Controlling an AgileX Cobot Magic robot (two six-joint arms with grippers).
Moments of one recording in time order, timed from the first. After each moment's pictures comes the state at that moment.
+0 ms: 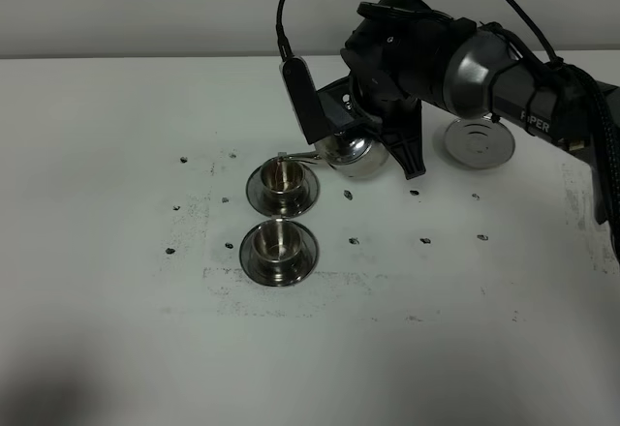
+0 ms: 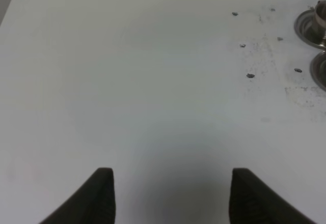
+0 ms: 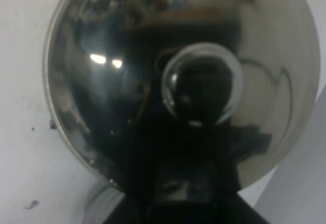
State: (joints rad) left arm 0.04 0.00 -0.51 -0.01 1.04 0.09; right arm 0.61 2.16 -1.77 -0.46 0.94 -1.04
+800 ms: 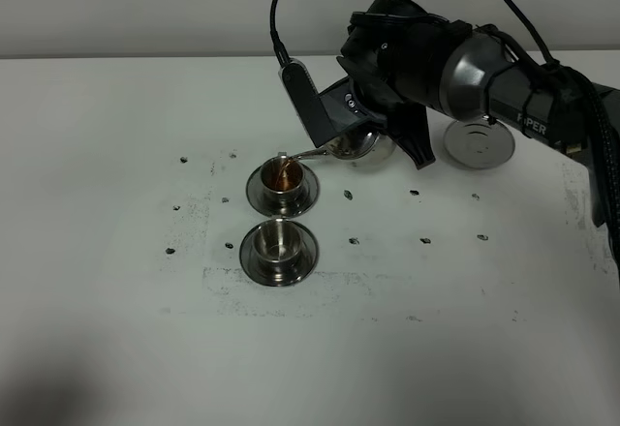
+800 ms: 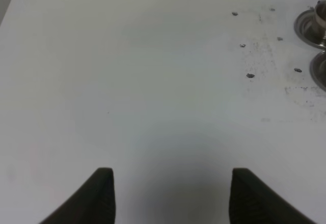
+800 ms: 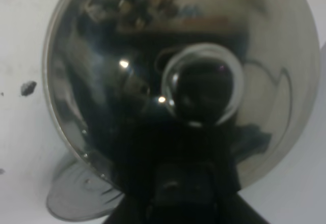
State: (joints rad) left arm 0.04 0.00 -0.51 -0.01 1.04 0.09; right arm 0.62 2.16 -1.77 -0.56 0.94 -1.08
